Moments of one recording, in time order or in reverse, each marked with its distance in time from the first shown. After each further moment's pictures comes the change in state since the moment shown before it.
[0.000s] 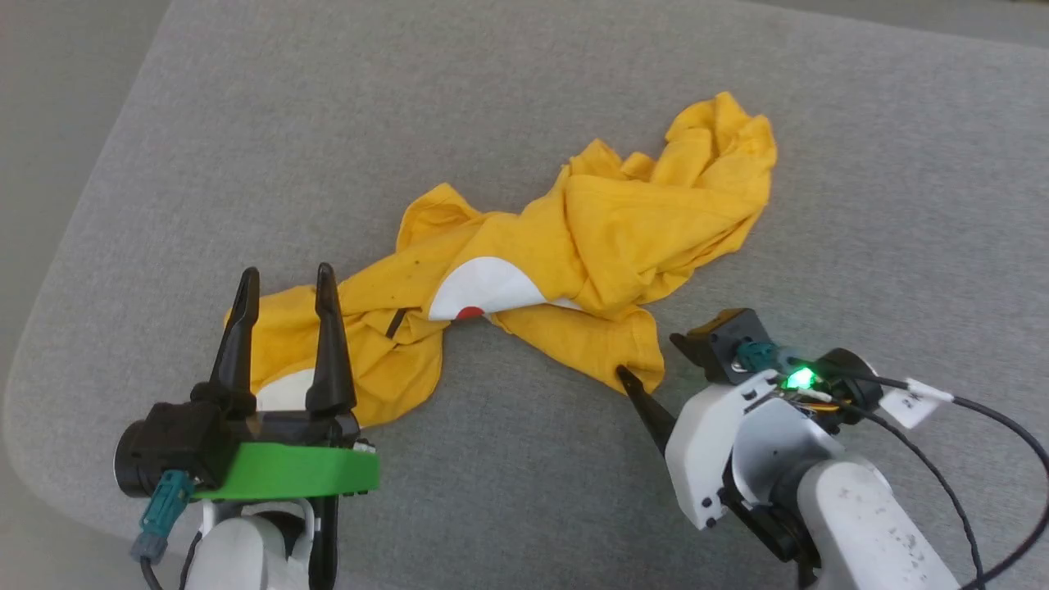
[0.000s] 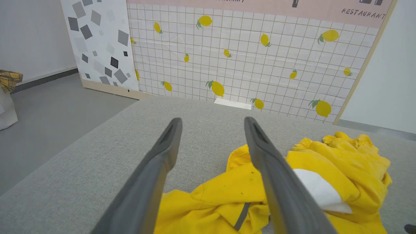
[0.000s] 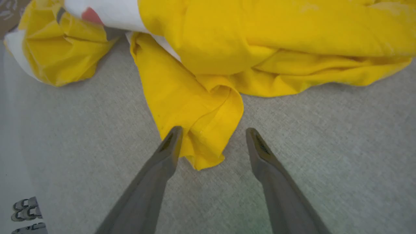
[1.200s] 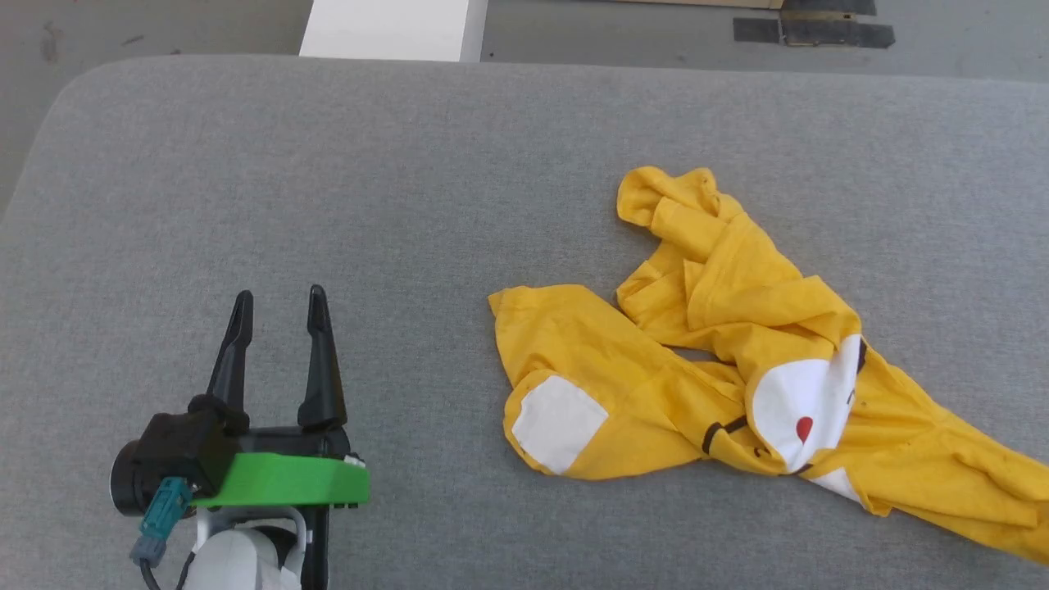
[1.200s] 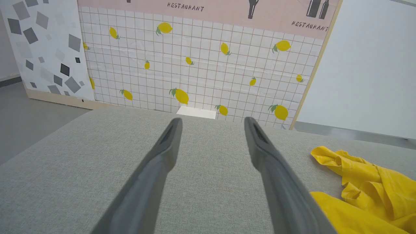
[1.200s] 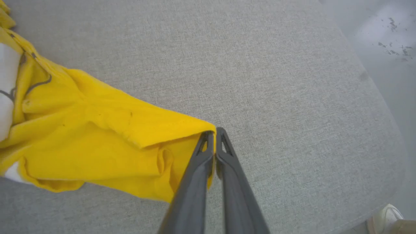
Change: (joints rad) left arm 0.016 -0.004 0.033 0.050 0.011 -0.017 0.000; right arm 0.453 0.059 -0.891 -0.212 0.050 0.001 -0.035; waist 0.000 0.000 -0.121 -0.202
